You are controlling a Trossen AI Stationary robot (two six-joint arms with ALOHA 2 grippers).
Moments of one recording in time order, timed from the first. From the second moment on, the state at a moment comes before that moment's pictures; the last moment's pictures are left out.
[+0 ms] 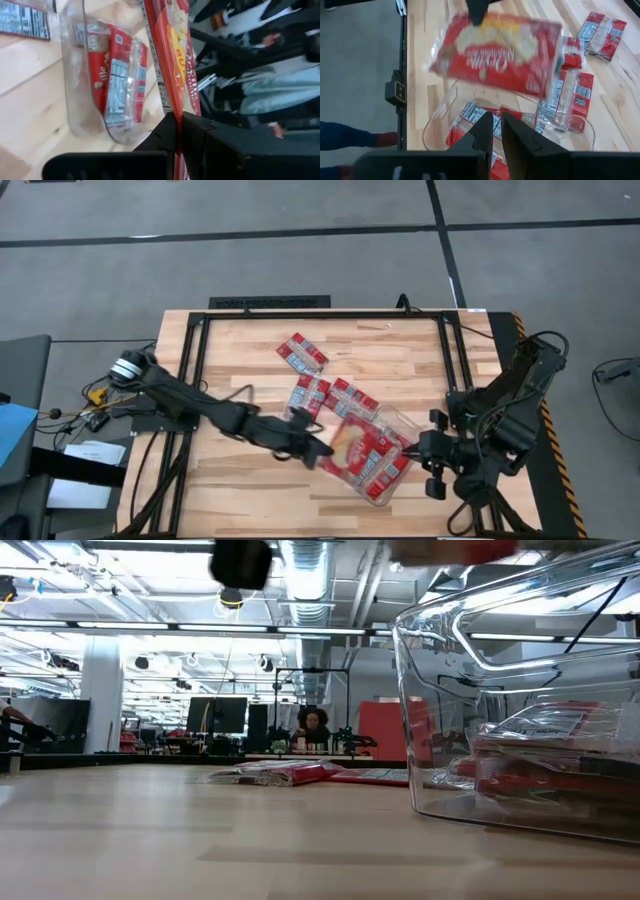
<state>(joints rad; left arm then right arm) -0.38 1.61 1.12 0.16 -0.25 -1.22 0.91 1.38 1.45 -1.12 0.68 0.97</state>
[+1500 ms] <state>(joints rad) -0.04 1.54 1.41 -0.76 -0.12 -0.83 0.90 1.40 1.45 -1.15 0.69 0.97</state>
